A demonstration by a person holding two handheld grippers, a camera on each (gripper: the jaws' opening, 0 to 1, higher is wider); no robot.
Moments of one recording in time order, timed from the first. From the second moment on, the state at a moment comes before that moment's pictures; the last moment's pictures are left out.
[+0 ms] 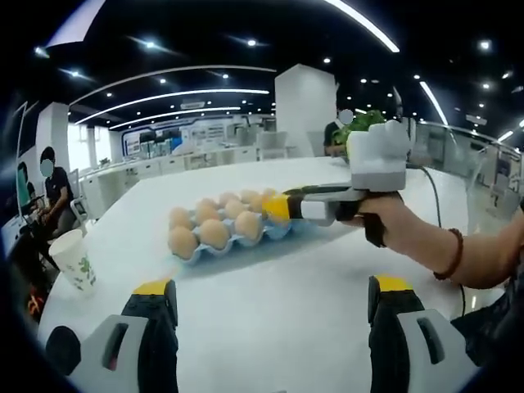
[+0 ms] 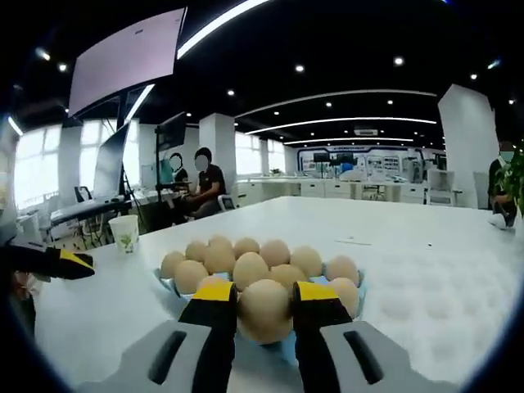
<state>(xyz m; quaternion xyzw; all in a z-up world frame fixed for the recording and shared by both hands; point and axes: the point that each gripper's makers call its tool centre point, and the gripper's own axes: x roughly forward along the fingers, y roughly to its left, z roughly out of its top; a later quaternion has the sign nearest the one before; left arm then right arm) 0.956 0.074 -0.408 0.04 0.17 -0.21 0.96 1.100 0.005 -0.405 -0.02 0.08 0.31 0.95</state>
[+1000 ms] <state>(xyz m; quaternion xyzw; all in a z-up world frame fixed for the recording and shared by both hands) 0.959 0.068 -0.409 0.03 0.17 -0.22 0.96 1.097 0.005 -0.415 -0.02 0.08 0.33 0.94</state>
